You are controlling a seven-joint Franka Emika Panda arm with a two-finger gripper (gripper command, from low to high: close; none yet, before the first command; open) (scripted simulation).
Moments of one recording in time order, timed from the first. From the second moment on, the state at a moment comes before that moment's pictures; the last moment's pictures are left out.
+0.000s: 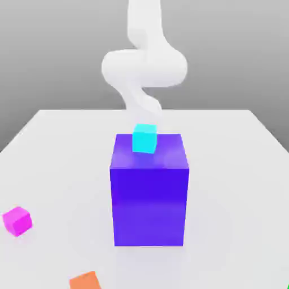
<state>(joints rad) -0.03 -0.71 -0.04 -2.32 -0.01 2.34 0.79</state>
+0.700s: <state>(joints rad) -0.30 0.06 -0.36 -2.51 0.13 2.69 0.55</state>
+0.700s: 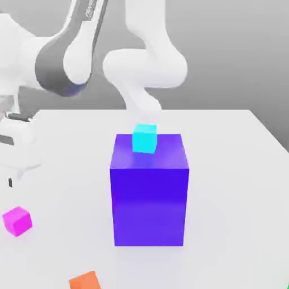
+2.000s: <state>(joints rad) 0.07 0.33 0.02 -2.24 -0.01 2.56 0.65</state>
